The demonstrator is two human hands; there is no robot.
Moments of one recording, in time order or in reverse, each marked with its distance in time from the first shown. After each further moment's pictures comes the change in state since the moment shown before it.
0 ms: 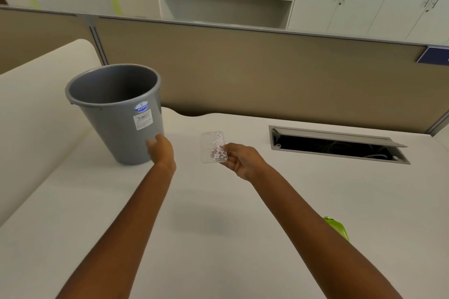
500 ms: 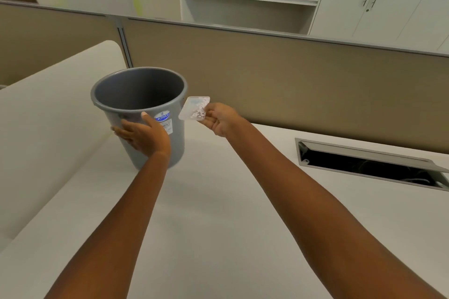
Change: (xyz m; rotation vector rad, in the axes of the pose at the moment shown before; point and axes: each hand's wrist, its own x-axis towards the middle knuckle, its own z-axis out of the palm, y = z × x) left_hand 0.072 0.048 -0.029 0.250 0.309 0.304; right_hand 0.074 -0.051 0.145 -0.068 -0.101 -0.037
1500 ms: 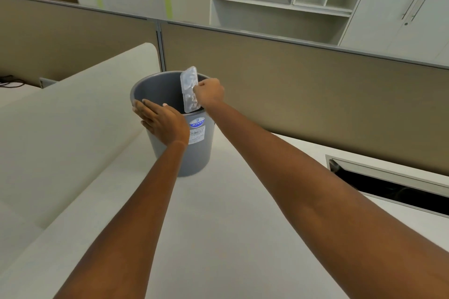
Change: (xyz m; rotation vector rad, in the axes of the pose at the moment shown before) left_hand 0.052 0.012 -0.004 0.254 0.018 0.164; right_hand 0.044 -0.005 0.111 -0.816 0.128 -0.504
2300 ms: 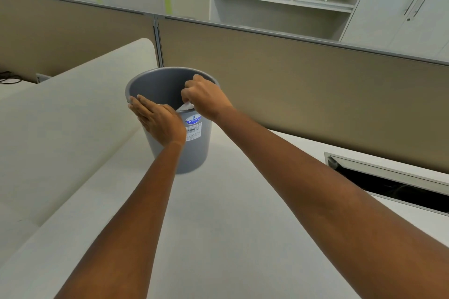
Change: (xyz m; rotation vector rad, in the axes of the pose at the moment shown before) left_hand -0.001 -0.008 0.008 0.040 0.076 0.035; right_hand -0.008 0.017 -0.020 -1.030 -0.122 -0.964
